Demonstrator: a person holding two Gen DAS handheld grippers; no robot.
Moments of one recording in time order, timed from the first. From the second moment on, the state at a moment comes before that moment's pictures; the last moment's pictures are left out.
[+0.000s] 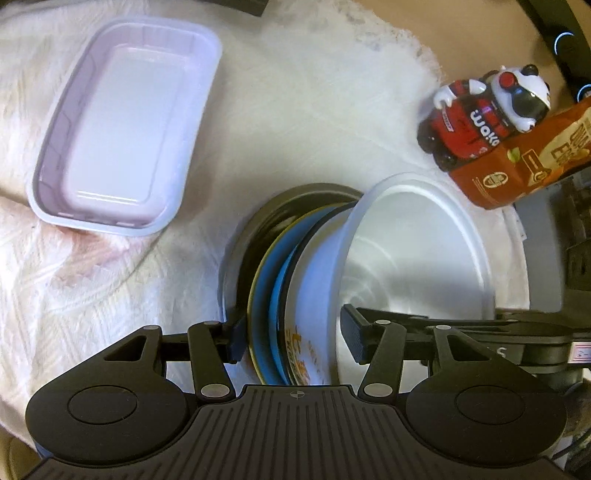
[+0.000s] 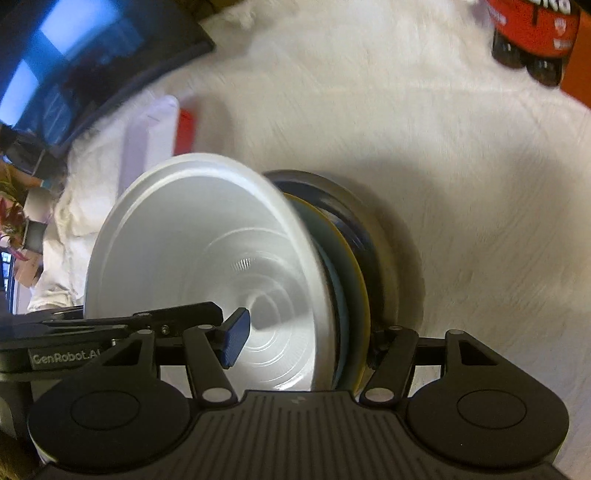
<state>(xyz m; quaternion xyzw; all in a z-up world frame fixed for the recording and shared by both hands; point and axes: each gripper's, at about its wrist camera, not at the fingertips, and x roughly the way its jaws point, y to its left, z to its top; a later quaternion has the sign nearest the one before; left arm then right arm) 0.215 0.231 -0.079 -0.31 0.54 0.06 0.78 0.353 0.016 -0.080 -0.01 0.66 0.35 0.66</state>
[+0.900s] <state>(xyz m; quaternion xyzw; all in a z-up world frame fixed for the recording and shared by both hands) 0.221 0.236 -0.040 -0.33 0.50 0.04 0.80 0.353 0.000 -0.014 -0.03 0.57 0.39 0.73</state>
